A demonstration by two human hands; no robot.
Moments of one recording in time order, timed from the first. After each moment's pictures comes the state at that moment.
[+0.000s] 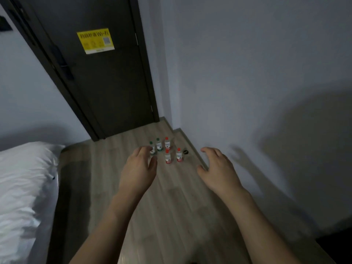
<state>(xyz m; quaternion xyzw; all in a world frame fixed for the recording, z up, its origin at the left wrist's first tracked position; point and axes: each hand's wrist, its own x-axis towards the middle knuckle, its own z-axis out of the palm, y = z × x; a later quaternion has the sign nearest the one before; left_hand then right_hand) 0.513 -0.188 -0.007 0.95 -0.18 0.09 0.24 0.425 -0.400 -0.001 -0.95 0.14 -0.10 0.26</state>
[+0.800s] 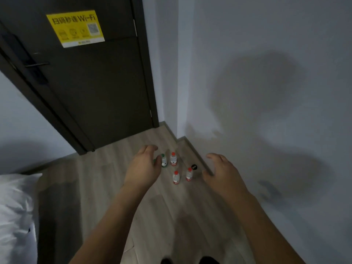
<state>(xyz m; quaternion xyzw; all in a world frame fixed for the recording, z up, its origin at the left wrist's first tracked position) 0.942 -0.173 -0.050 0.94 -0.21 0.01 0.26 0.815 -0.374 -0.034 -0.94 0.20 -0.03 0.26</state>
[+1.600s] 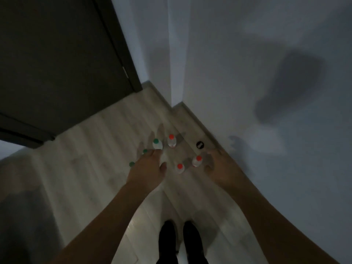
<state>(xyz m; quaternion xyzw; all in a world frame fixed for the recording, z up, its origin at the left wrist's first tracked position) 1.260 -0.283 -0.380 0.92 -0.31 -0.22 0.12 1.134 -0.486 -0.380 -0.90 0.28 0.17 0.29</state>
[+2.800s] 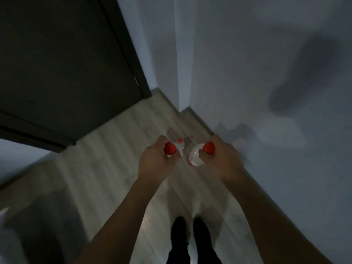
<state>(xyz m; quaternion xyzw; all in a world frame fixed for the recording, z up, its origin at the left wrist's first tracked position) 1.267 -0.291 -0.255 0.91 -0.21 -0.16 0.33 1.161 -0.465 -0.260 -0.89 0.31 0.01 0.34</state>
